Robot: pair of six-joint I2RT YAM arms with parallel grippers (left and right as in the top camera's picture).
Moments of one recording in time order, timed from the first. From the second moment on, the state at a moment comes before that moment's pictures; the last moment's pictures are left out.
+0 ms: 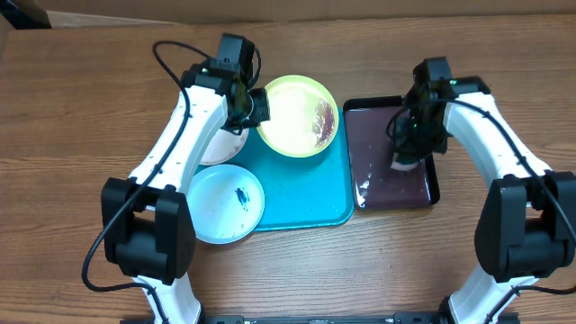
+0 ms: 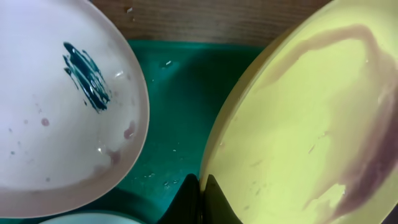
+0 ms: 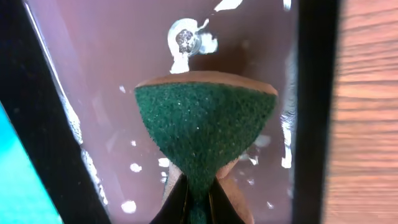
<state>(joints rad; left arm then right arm) -0.26 1.94 1.64 -0.93 0.10 -0.39 0.11 1.90 1.43 -1.03 -0.11 0.20</state>
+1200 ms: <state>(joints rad) -0.90 1.94 1.77 -0.50 -0.89 0.02 -0.36 1.90 1.72 -1.14 -0.23 0.28</state>
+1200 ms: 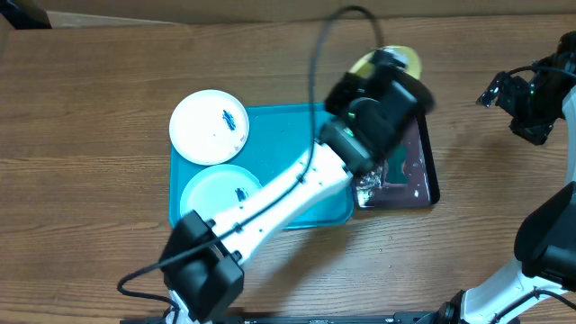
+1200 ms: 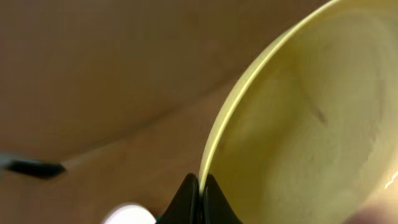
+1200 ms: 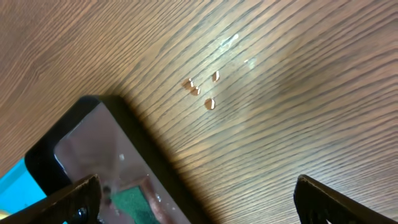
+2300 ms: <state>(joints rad) -1.09 1.94 1.79 -0.11 -1.22 0.79 -0.36 1.90 1.72 -1.15 -0.23 0.28</state>
